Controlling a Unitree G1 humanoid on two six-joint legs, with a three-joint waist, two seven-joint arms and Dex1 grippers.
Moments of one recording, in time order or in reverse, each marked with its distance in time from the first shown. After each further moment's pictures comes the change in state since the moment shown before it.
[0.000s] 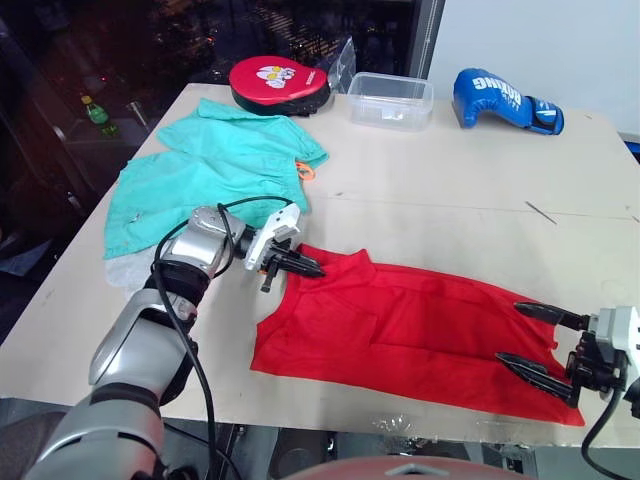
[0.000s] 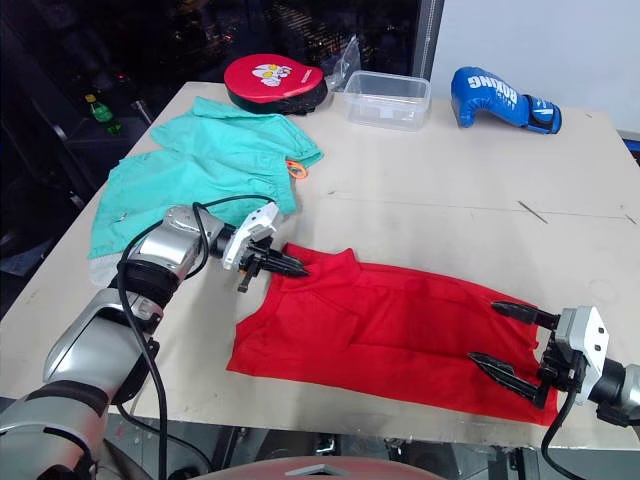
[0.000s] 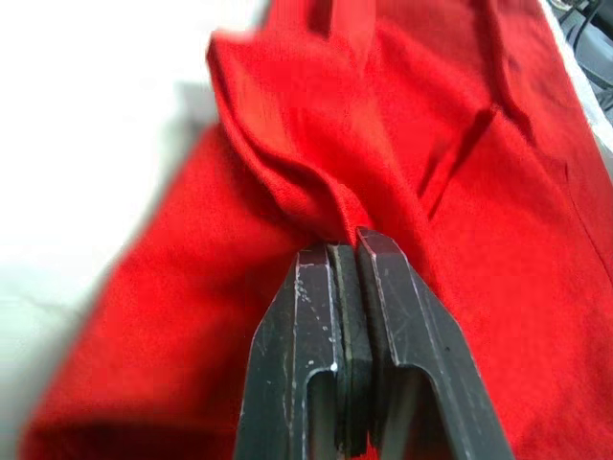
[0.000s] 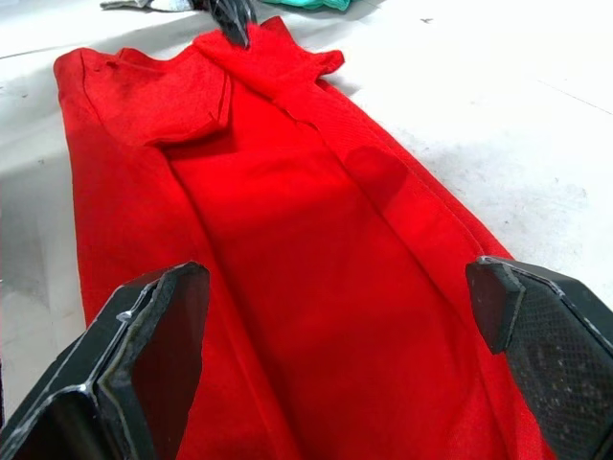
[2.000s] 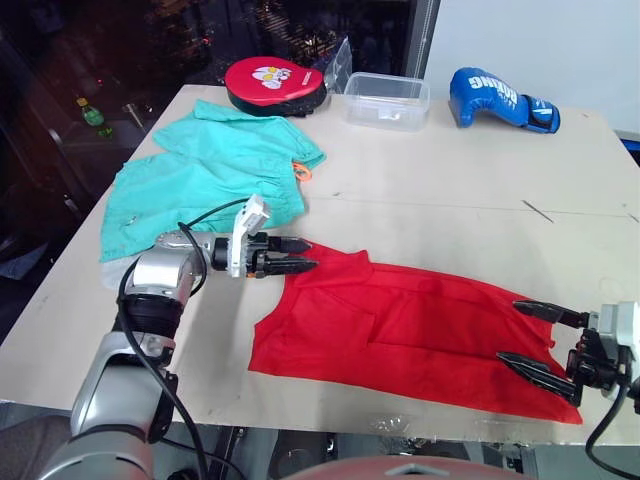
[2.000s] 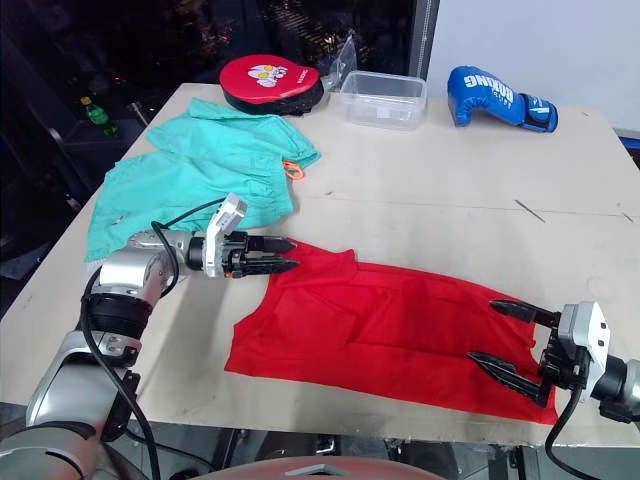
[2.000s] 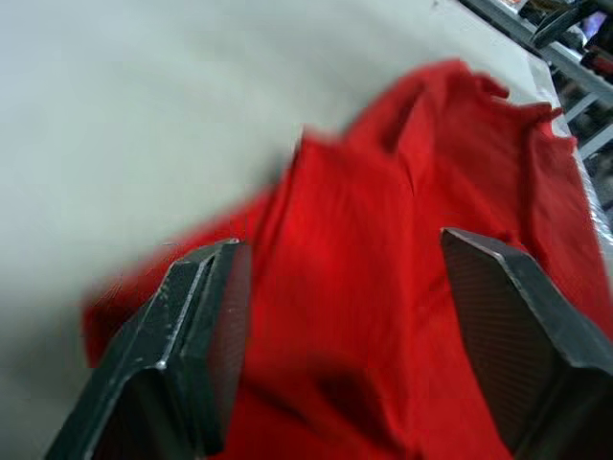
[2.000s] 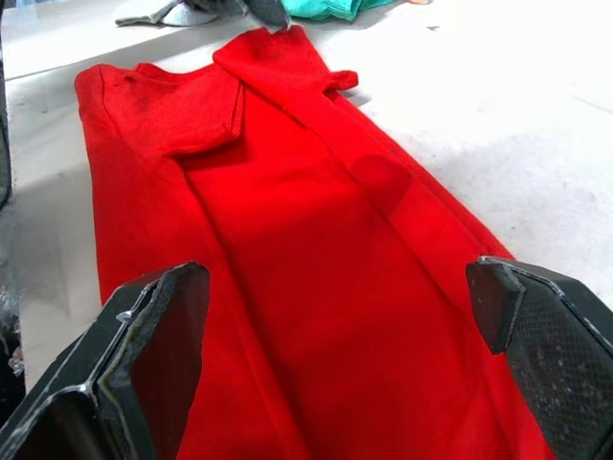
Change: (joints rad) left arm 0.223 0.031 0.283 -0.264 -0.056 0.428 0.166; right arm -0.013 -0.027 0.000 0.000 0.041 0.031 0.016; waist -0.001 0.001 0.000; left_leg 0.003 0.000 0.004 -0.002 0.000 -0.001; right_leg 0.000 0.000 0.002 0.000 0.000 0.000
